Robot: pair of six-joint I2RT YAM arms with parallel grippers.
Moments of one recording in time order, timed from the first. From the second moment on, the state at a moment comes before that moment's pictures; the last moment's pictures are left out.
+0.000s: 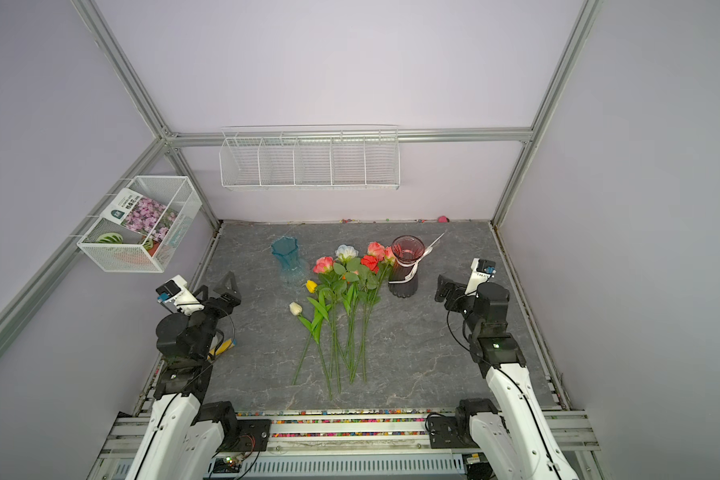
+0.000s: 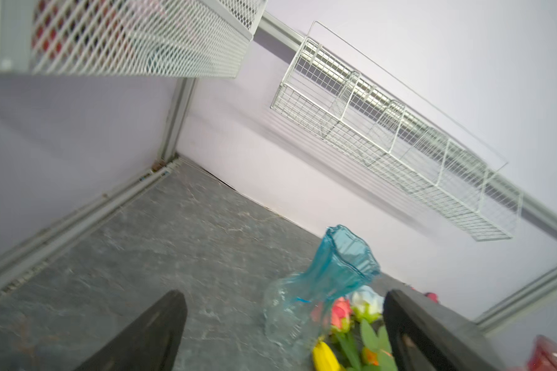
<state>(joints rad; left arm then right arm) 0.06 0.55 0.38 0.16 0.10 -0.58 0.03 0.76 0.62 -0.28 -0.10 0.35</state>
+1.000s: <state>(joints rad) 0.06 0.68 0.26 0.13 0.40 -0.89 0.74 1.10 0.74 -0.49 -0.02 0.50</state>
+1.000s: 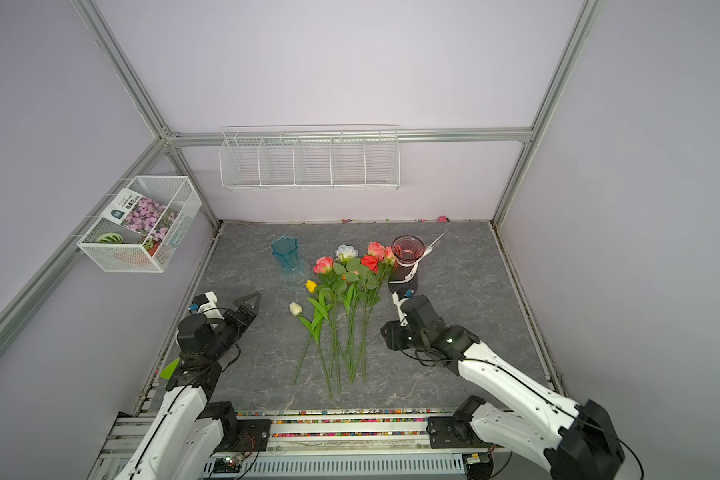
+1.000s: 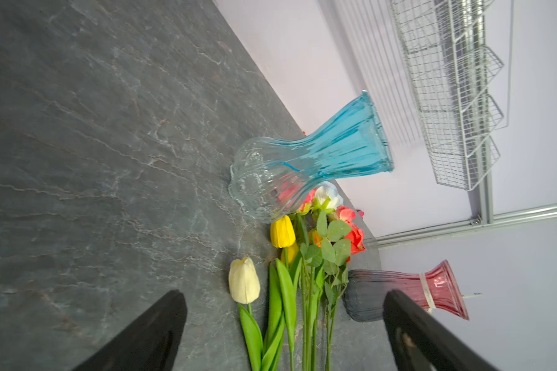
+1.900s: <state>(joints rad) 0.06 0.59 0.26 0.08 0.40 -0.88 0.82 2.02 1.41 -0.75 0.27 0.51</state>
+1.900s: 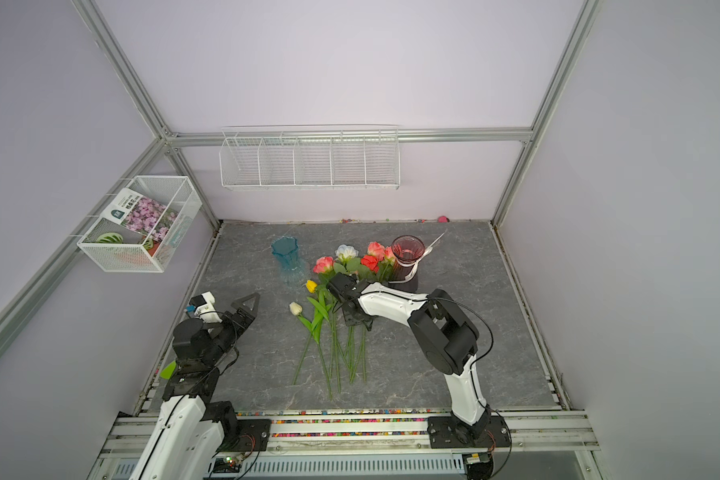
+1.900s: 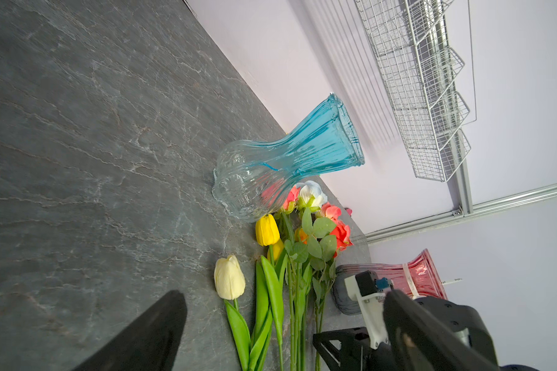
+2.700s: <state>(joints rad) 0.06 0.55 0.27 0.02 0.37 -0.86 0.78 2.05 1.45 -0.74 0.28 0.53</state>
